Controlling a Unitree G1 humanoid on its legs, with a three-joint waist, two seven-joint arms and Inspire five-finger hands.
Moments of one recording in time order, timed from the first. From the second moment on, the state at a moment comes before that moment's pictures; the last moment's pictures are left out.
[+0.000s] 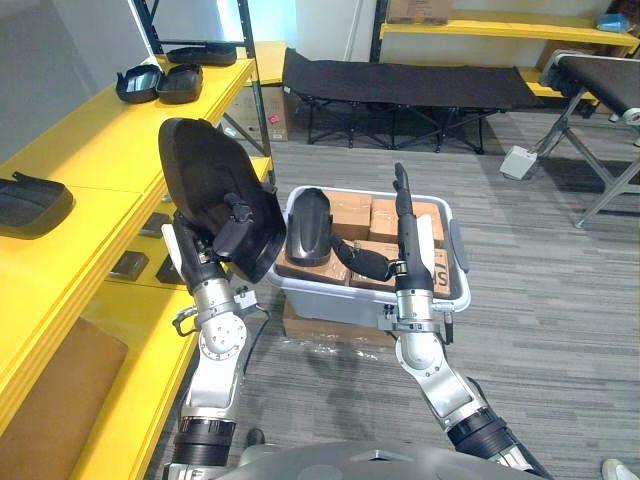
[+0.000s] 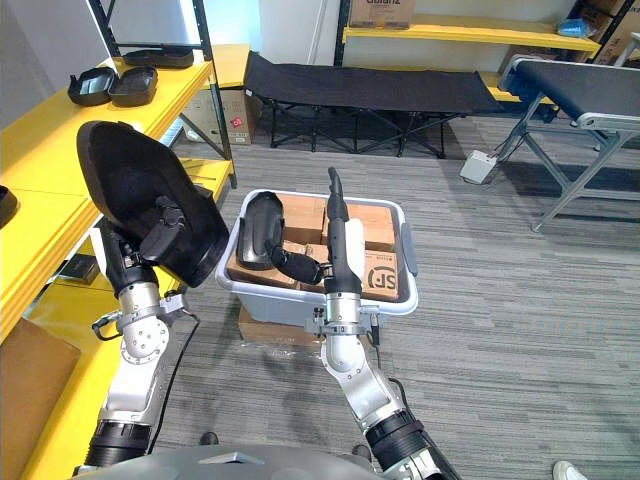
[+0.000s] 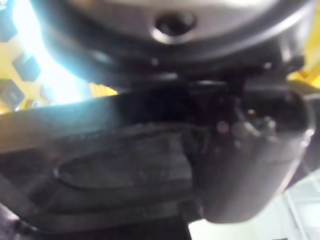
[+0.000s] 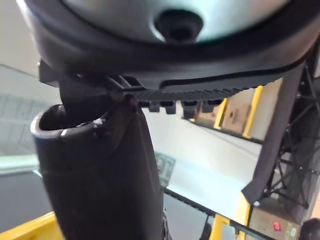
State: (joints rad) left arm 0.04 0.04 -0.03 -0.09 -0.01 -0.21 0.43; right arm -0.02 -0.16 0.38 0.11 -0.30 -0.33 -0.56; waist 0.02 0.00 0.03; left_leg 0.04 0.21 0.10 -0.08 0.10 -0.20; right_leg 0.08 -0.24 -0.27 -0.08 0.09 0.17
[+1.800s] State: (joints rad) left arm 0.01 0.32 -0.19 -0.45 -0.17 -0.24 -0.15; right arm -0.06 -0.36 0.41 0.07 0.08 -0.27 0.04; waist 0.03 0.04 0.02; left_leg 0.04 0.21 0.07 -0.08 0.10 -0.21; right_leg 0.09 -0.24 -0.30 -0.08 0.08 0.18
